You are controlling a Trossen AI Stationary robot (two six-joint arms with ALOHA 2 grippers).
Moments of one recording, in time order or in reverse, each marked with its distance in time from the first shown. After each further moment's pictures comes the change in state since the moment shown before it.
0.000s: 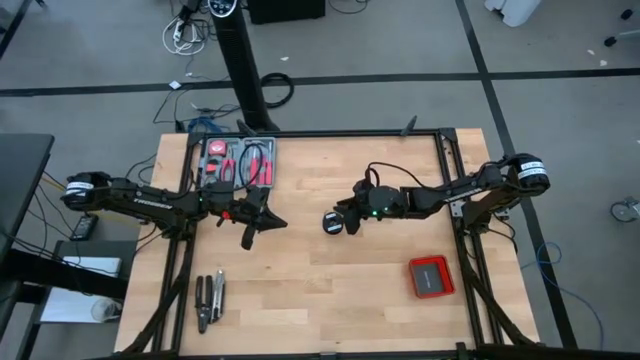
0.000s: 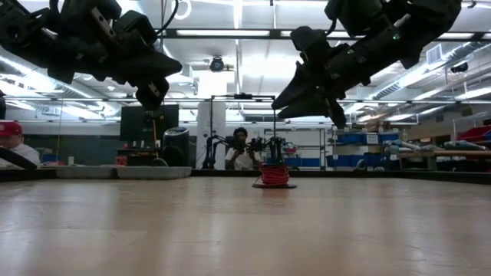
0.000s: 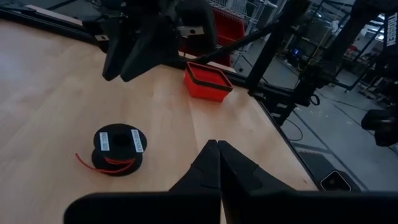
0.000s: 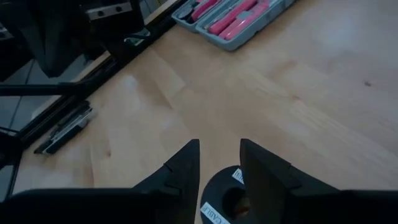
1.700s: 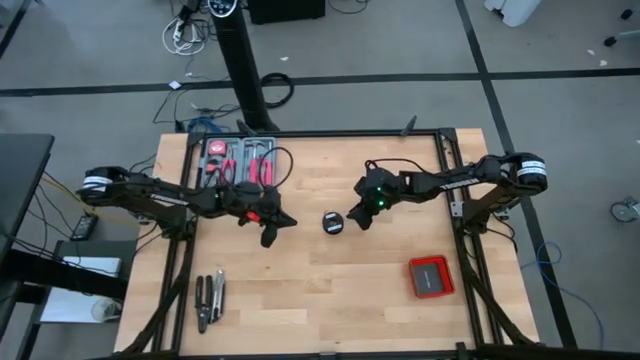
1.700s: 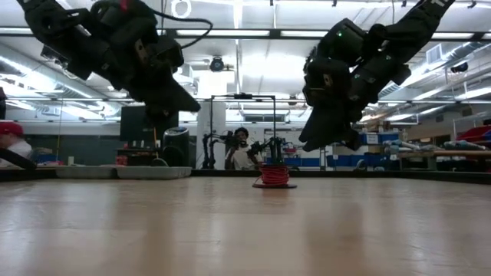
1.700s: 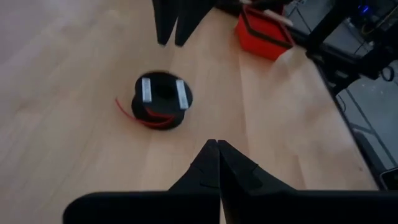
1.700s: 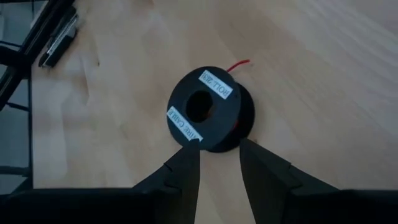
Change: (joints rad) left arm 0.002 0.203 0.175 -0.269 -0.114 -0.023; right arm -0.206 0.000 0.000 -0.293 -0.498 -0.066
